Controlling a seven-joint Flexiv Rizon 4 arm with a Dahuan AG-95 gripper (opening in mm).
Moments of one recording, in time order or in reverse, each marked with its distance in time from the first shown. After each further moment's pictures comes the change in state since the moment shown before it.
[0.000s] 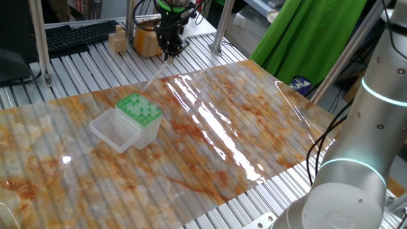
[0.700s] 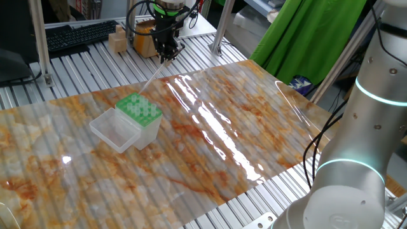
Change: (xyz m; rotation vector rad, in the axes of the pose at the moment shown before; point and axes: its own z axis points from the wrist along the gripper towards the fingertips) arm 0.008 0.004 0.007 0.005 -0.008 0.010
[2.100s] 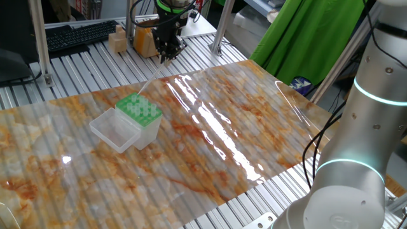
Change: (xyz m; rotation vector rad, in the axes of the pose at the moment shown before) arm 0.000 0.001 0.000 -0.013 0.081 -0.097
